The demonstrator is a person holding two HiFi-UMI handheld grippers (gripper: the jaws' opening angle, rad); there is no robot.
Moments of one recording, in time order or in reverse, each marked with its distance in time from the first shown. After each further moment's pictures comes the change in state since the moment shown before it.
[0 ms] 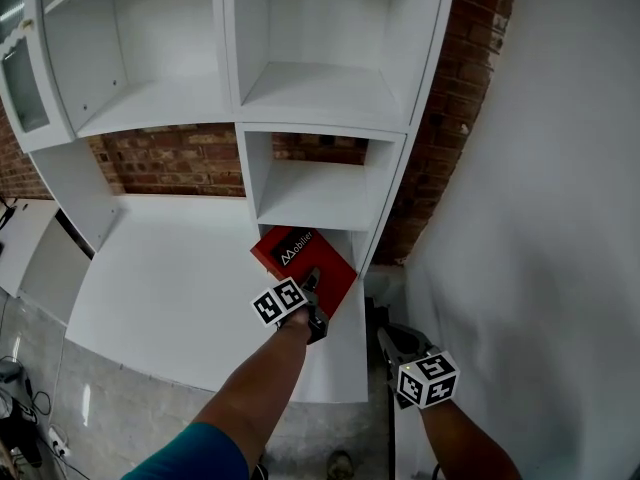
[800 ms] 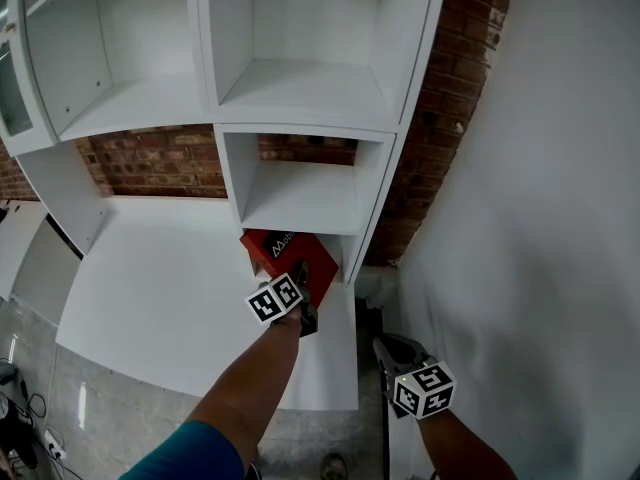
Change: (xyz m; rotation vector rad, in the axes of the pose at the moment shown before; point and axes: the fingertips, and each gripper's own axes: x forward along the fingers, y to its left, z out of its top) left arm 0.024 -0.002 0.024 0.206 -0.086 0.068; right arm -0.004 -0.015 -0.012 0.008 0.014 0.007
